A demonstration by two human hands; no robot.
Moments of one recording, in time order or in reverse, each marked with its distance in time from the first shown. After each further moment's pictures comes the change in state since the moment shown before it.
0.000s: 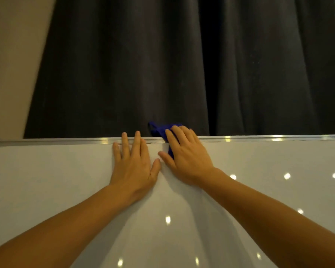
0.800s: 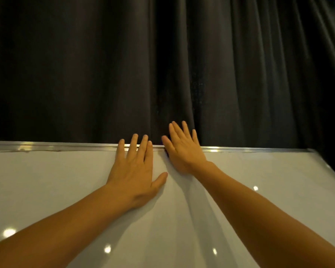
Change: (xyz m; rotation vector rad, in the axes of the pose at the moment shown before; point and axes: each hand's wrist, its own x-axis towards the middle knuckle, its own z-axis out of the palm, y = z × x) left_hand 0.046 0.160 0.032 -0.049 -0.068 0.268; right_hand -0.030 0.191 -0.016 -0.144 -0.215 0.282
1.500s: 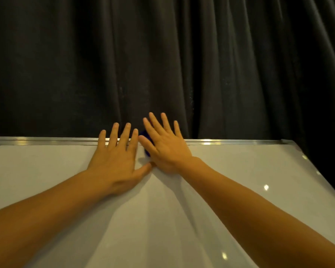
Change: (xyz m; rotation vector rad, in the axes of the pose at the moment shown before) left_hand 0.123 0.239 0.041 0.039 0.023 -0.073; right_hand -0.028 0.255 0.003 0.103 0.048 -0.201
